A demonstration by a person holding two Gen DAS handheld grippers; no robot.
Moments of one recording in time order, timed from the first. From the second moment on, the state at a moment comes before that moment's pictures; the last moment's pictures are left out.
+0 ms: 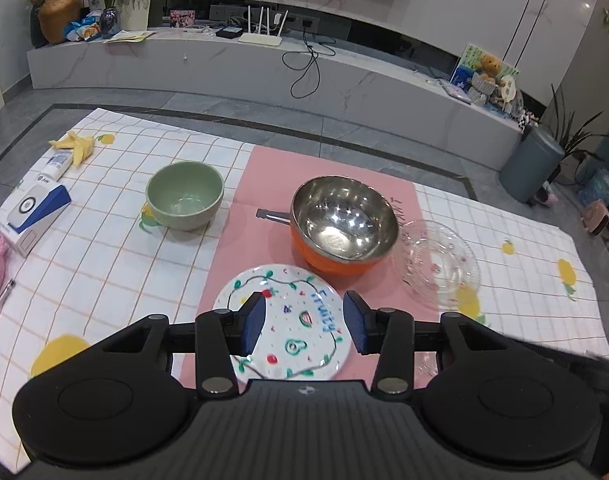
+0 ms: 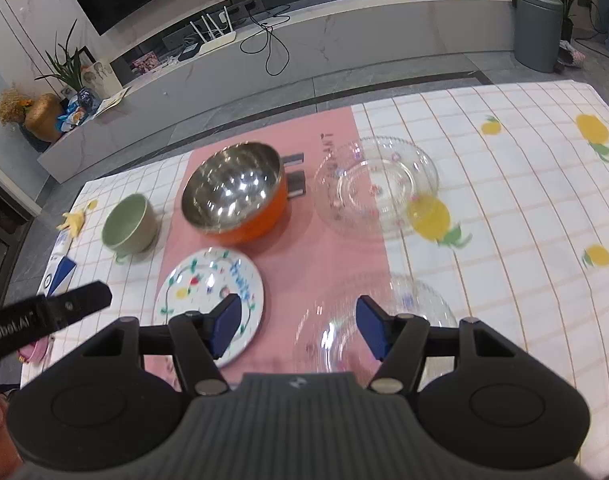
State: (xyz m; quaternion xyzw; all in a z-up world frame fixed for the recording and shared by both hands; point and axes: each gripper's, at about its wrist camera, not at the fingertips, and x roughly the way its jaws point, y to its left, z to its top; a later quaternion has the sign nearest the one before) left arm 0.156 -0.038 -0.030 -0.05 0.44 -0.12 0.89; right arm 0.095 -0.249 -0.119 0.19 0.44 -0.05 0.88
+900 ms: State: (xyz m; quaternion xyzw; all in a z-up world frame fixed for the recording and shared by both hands) left arm 0.299 -0.052 -0.099 -0.11 0.48 -0.09 0.87; right arm 0.251 -0.248 -0.166 0.23 0.46 -0.08 0.86
